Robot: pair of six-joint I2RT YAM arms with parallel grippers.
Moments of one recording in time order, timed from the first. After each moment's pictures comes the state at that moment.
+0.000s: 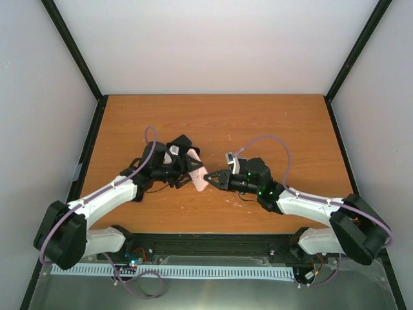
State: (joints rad) left arm -0.52 1.21 0.65 -0.09 0.56 -1.21; right arm 0.77 1.26 0.49 0.49 -0.50 0.99
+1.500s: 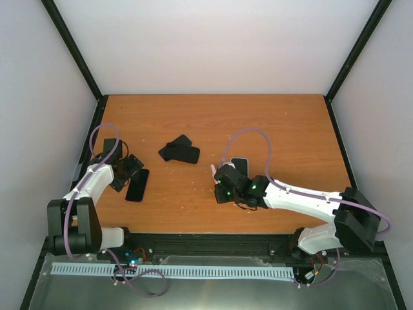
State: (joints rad) left arm 0.08 1.29 0.73 -0.60 0.05 -0.77; right arm 1.01 1.34 0.82 -0.44 0.11 0.71
